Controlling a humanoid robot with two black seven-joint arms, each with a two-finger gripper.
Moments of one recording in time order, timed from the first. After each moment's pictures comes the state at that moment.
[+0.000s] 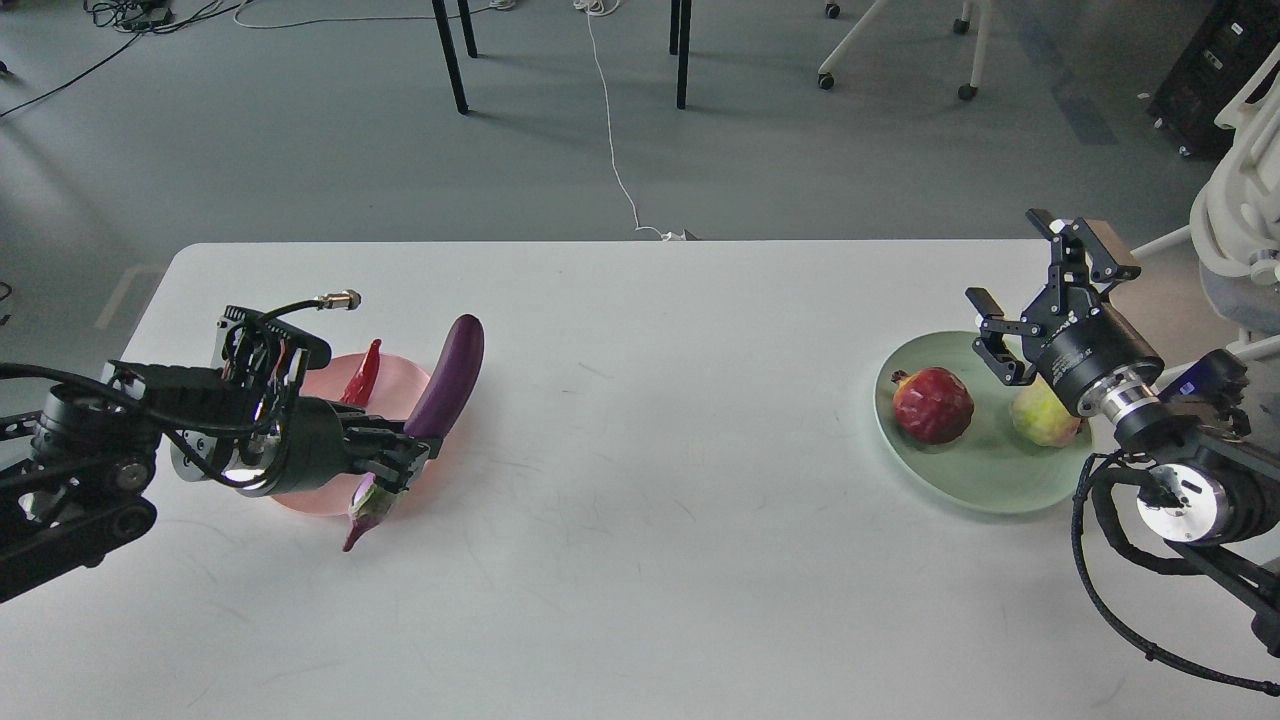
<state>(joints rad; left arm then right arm) -0.76 0.89 -0.35 -1.55 1.72 -0.46 -0.01 0.54 -0.69 0.51 1.16 -0.04 0.09 0.49</state>
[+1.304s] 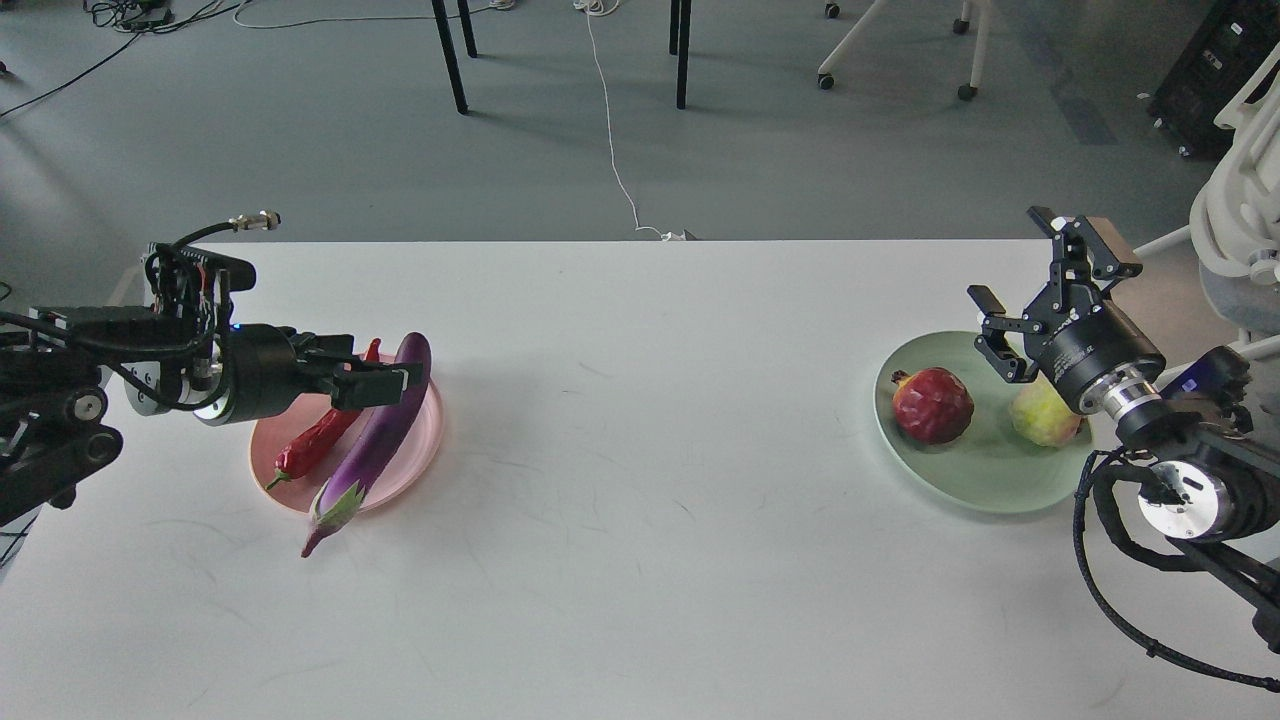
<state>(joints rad) -0.76 0.86 -0.47 -1.36 1.50 -0.31 -0.20 0.55 -0.69 0.50 1.16 -0.05 0.09 0.49</state>
